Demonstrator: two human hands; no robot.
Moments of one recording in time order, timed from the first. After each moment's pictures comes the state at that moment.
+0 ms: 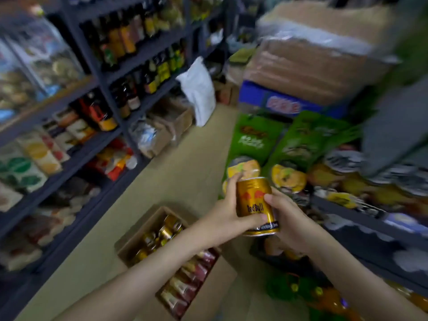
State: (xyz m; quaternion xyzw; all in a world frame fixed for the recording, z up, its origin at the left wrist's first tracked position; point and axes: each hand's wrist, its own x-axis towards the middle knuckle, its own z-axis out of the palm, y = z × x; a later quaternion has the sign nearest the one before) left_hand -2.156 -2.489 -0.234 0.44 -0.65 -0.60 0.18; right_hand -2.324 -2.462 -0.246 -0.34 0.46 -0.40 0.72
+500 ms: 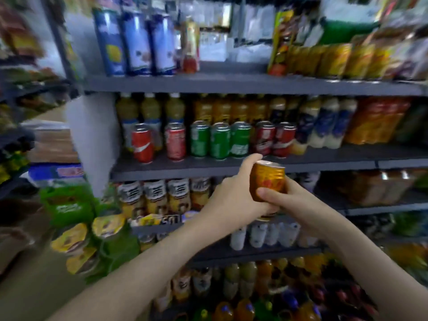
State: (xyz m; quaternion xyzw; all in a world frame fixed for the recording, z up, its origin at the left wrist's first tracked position) left_hand -2.541 -2.214 -0.062 0.18 -0.88 -0.39 0.20; right_hand -2.665 -2.117 -0.070 -0.37 0.66 -0.54 0.36
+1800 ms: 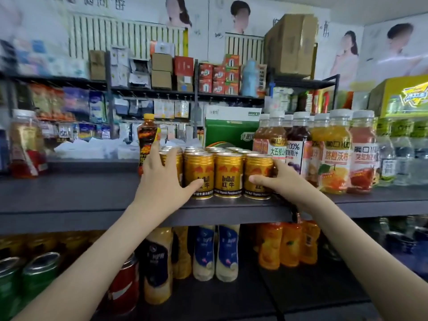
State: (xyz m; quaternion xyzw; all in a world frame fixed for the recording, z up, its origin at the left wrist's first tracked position) left_hand -3.003 -2.220 0.092 0.34 -0.85 -0.03 0.40; right_hand -3.228 -2.071 0.100 -0.48 0.73 -0.49 0.03
